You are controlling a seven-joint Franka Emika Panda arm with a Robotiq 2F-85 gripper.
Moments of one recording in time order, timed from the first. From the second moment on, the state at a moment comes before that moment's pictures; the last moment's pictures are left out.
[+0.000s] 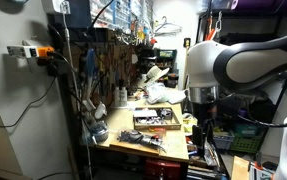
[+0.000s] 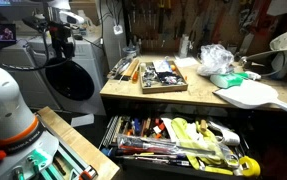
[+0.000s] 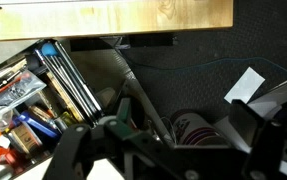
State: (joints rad) arm 0.13 -0.73 0.15 -2.72 0.20 1.82 0.21
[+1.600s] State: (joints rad) arm -0.08 -0.50 0.02 -2.51 0.18 2.12 0.26
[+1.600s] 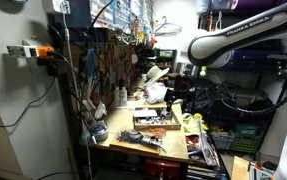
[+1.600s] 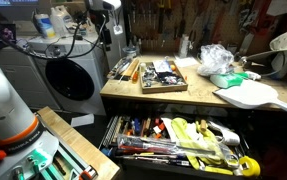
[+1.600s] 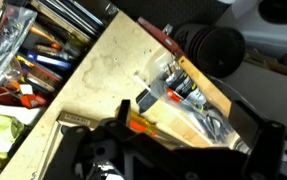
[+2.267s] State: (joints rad) arm -0.11 -0.38 0.06 -2.47 0.06 2.35 0.37
